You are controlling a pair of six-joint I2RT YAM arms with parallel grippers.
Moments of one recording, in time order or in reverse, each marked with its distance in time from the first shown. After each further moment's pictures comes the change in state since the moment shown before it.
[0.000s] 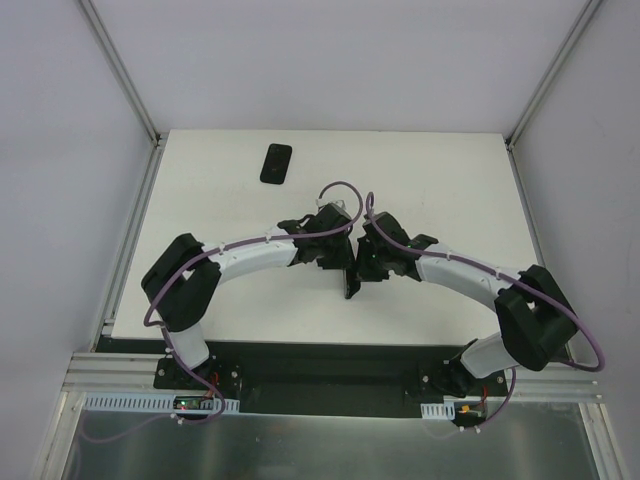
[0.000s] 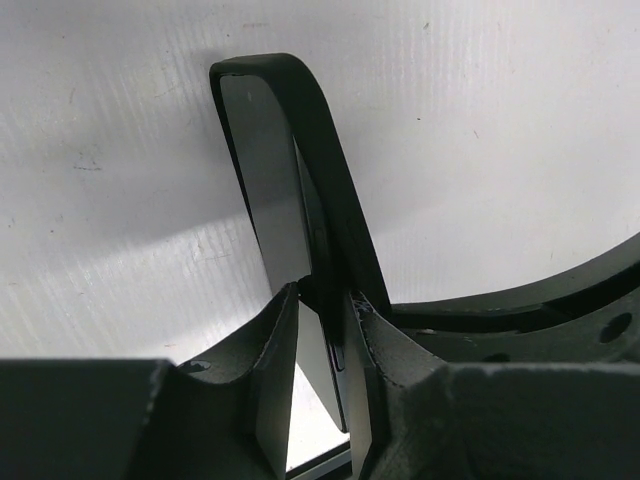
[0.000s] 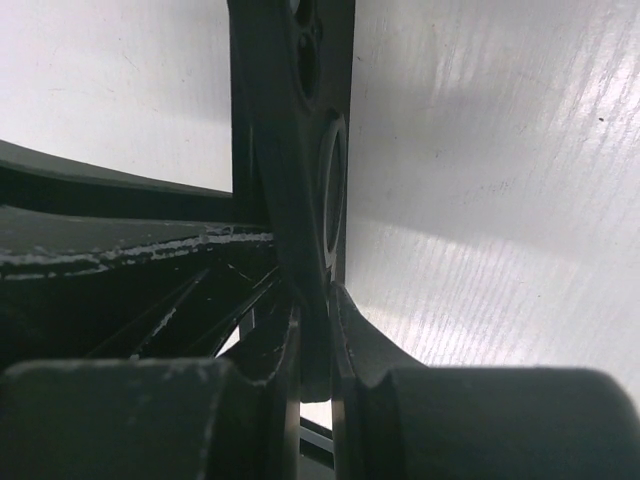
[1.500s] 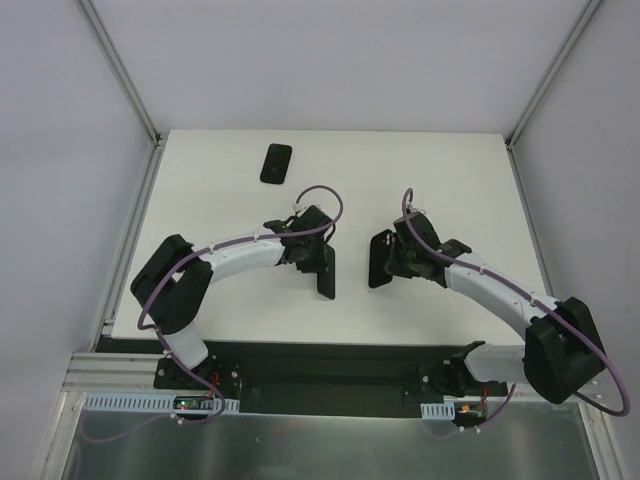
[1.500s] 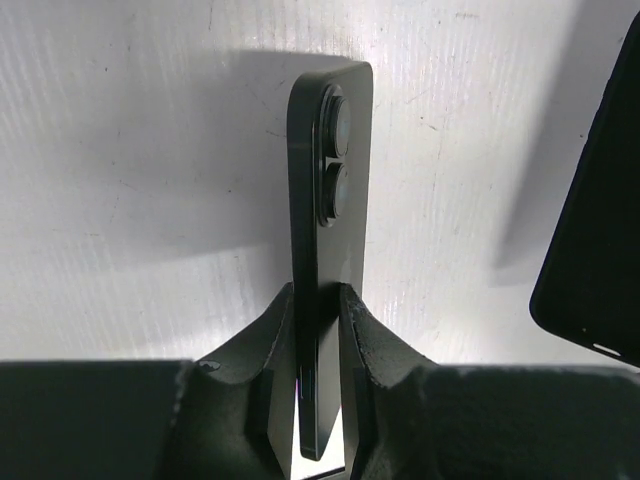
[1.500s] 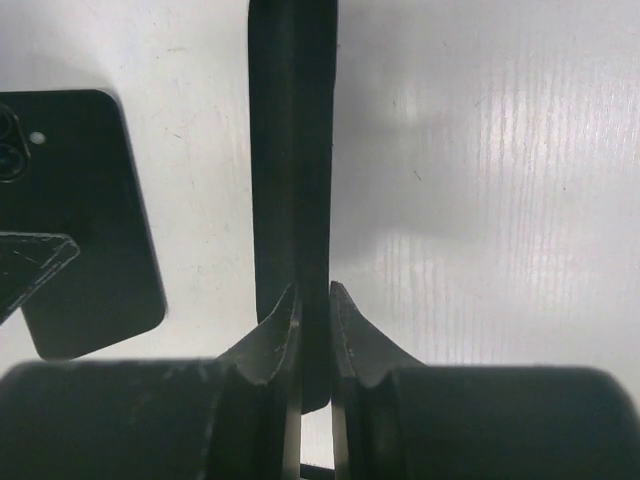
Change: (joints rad) left arm 0.068 -0.050 -0.095 -0.074 -0.051 -0.017; right arm -0.135 -0.201 -0.085 -0.092 0.196 -0.038
